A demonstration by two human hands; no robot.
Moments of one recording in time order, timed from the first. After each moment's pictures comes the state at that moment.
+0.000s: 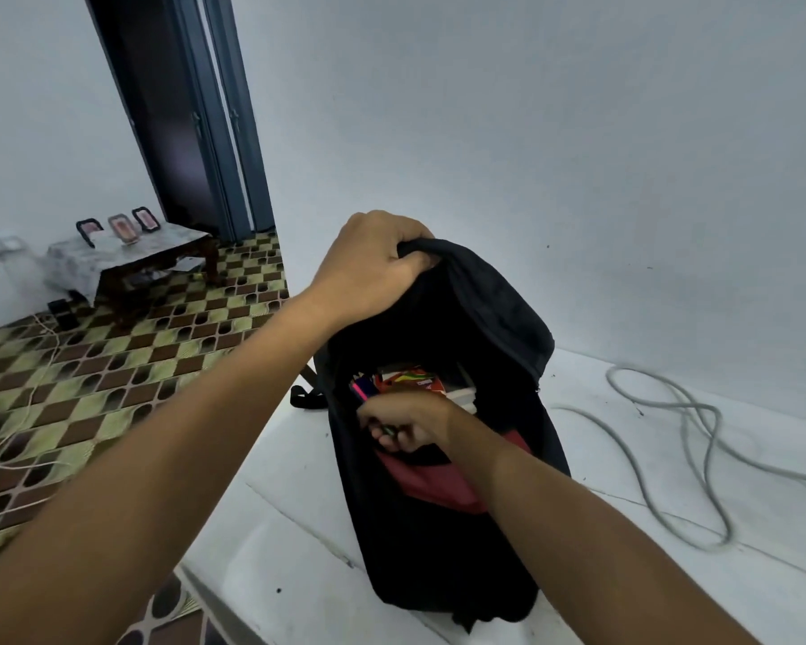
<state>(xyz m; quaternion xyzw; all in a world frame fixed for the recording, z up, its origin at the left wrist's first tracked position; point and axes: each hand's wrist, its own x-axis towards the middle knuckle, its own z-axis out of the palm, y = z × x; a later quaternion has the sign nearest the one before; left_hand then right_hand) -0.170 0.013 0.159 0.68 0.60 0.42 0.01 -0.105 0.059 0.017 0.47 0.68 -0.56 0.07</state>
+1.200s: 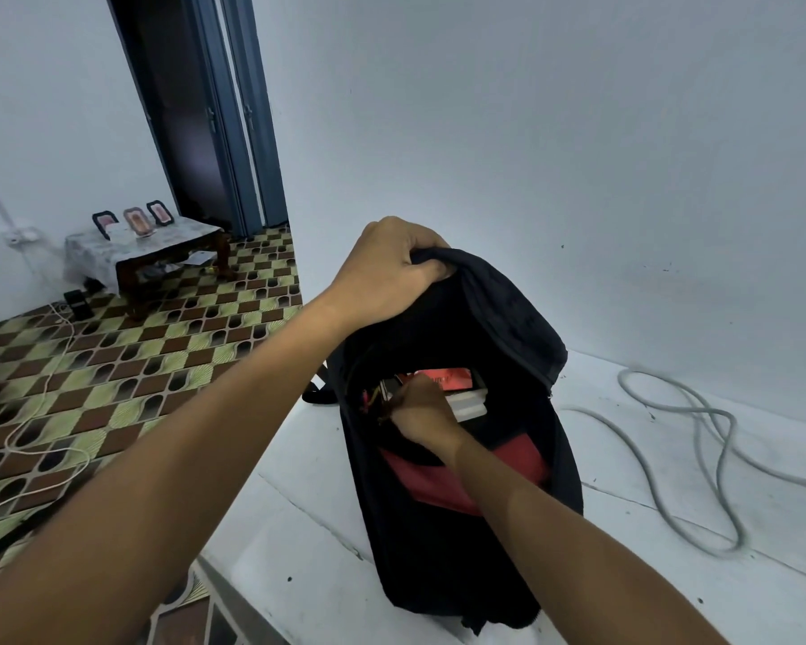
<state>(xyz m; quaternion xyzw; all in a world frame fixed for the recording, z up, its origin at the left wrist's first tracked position) -0.168 0.004 0.155 0.66 0.61 0.43 0.07 -0.097 0.057 -0.010 0.46 0.78 -0.39 -0.18</state>
